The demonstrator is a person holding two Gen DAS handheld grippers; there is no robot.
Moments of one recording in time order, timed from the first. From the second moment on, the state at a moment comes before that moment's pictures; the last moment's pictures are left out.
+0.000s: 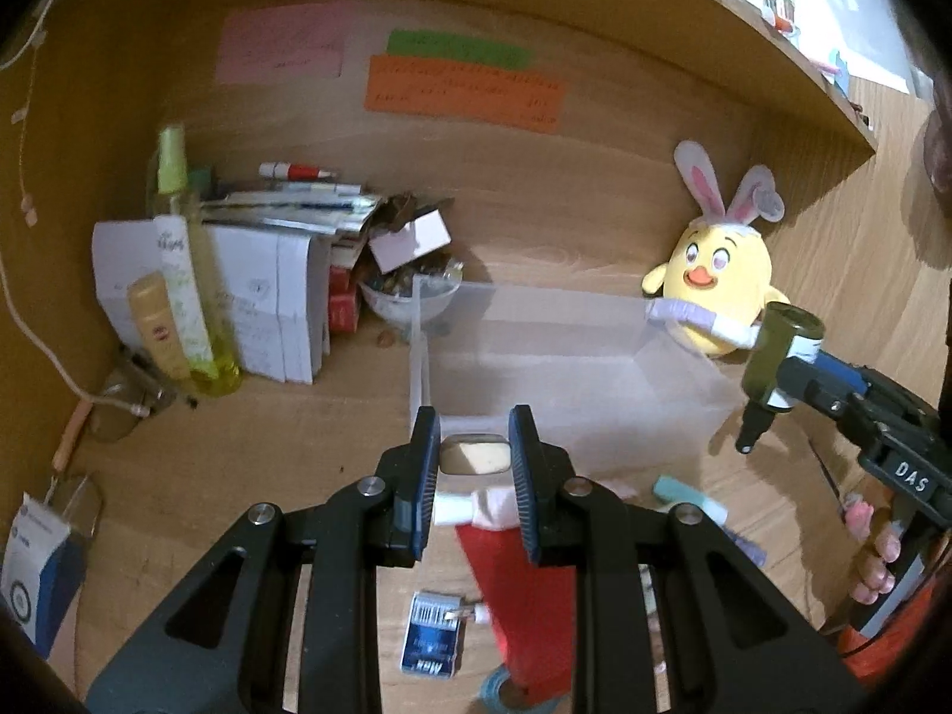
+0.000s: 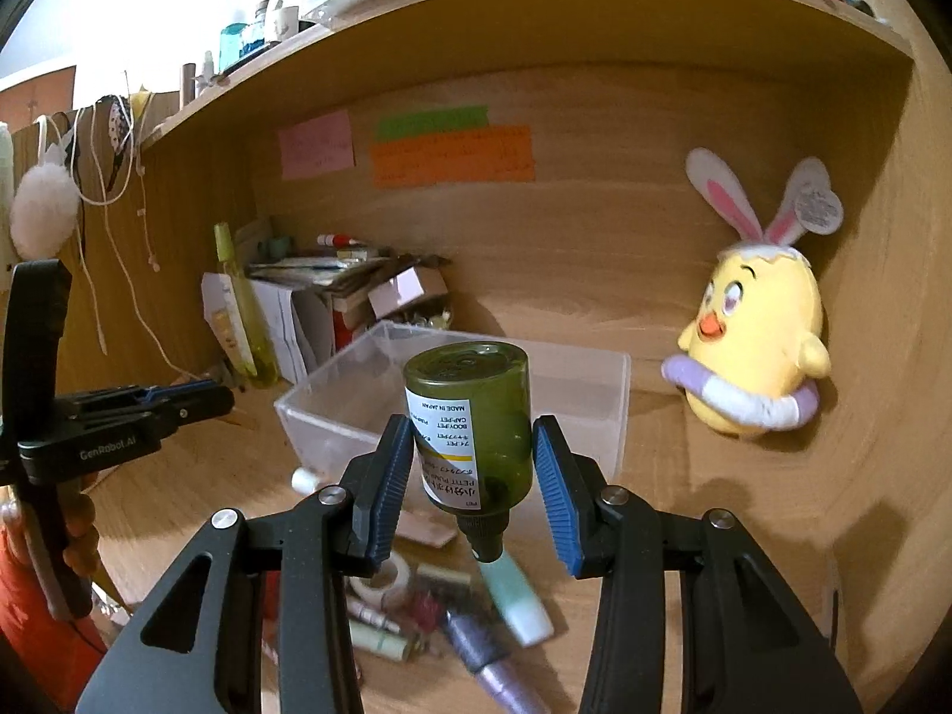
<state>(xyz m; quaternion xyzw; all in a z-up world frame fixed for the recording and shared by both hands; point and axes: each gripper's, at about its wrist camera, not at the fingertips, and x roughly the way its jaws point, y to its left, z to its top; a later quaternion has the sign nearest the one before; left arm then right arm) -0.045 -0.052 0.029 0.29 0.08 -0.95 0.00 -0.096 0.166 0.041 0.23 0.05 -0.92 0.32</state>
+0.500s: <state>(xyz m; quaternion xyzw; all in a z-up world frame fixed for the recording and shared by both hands) -0.110 -0.054 0.051 0.29 0.08 -0.95 -0.01 -0.159 0.143 0.049 0.24 0.07 -0.91 0.32</state>
